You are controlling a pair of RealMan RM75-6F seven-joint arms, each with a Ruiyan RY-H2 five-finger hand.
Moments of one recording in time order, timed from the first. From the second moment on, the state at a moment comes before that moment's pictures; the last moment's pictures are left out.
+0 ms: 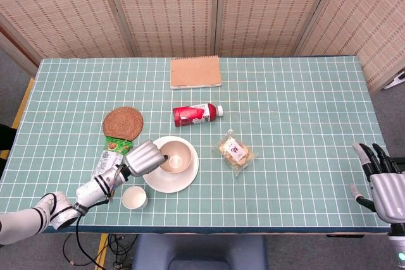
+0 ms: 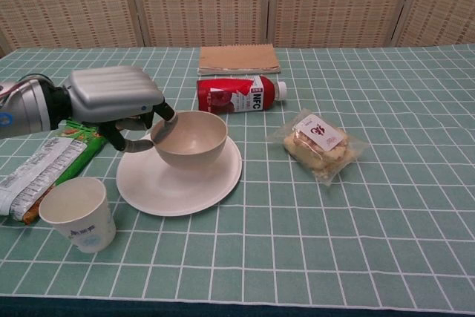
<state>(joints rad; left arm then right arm) -0.90 -1.48 0.07 -1.21 1.67 0.99 0.08 0.04 -0.97 0.04 -1.78 -1.53 1.50 -0.14</state>
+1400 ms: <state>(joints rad) -0.77 -1.05 0.08 -1.73 1.65 0.97 0.16 0.06 -0.98 0.05 -1.76 -1.53 1.49 -0.12</state>
